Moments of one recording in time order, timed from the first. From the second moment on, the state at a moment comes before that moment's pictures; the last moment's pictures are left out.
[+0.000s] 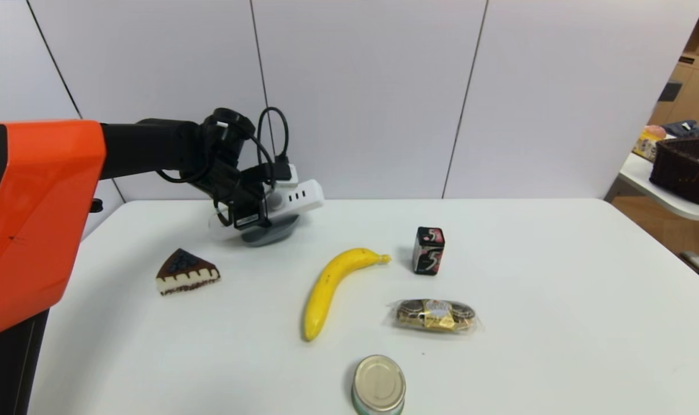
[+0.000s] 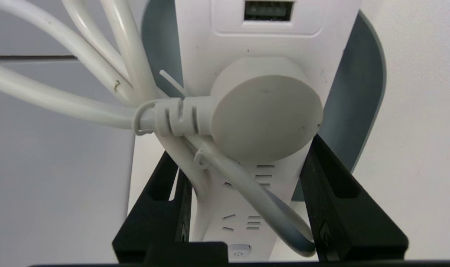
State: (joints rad) left arm -0.25 2.24 -1.99 0.57 -0.10 1.08; right arm 0.00 0.00 0.00 0.00 -0.02 0.03
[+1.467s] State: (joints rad) left arm -0.25 2.19 -1.99 0.59 -0.10 1.04; right arm 0.00 0.00 0.00 0.00 -0.02 0.03
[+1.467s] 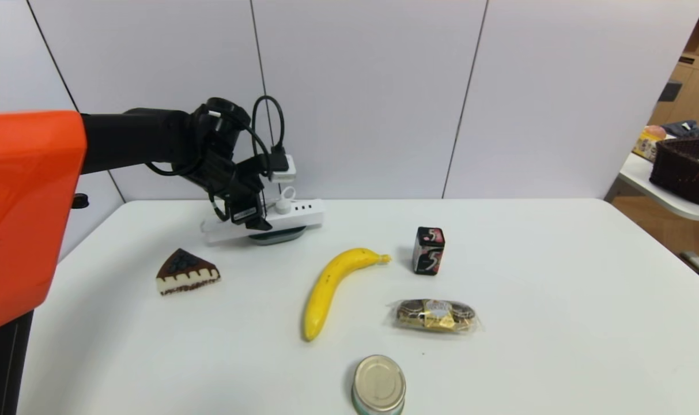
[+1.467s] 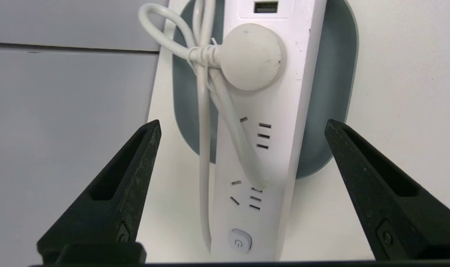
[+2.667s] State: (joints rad) left arm -0.24 1.61 -1.49 0.33 -0.07 0.24; right arm 0.00 0.00 0.00 0.00 -0.02 0.03
